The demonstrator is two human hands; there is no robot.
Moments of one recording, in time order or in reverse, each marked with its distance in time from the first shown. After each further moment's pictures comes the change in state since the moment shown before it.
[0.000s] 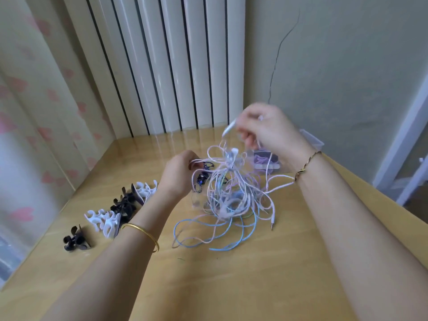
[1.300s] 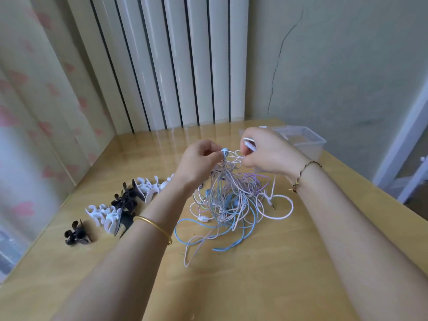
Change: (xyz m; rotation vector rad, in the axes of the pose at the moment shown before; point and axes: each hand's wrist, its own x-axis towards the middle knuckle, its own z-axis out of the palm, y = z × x) left_hand -0.006 0.043 0.004 -0.520 -0.100 -0.172; right_hand -0.014 0.021 0.005 -0.604 -0.202 0.079
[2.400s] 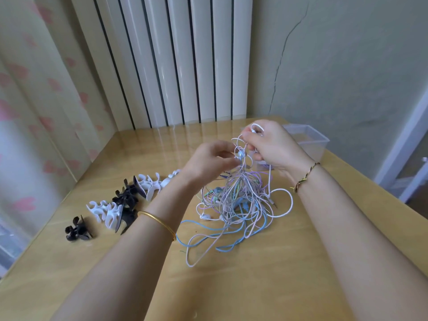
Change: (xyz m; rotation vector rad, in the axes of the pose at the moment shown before) left_hand -0.004 0.006 0.003 -0.033 -0.228 0.023; right_hand 0.012 0.007 0.013 0.535 0.158 -0.018
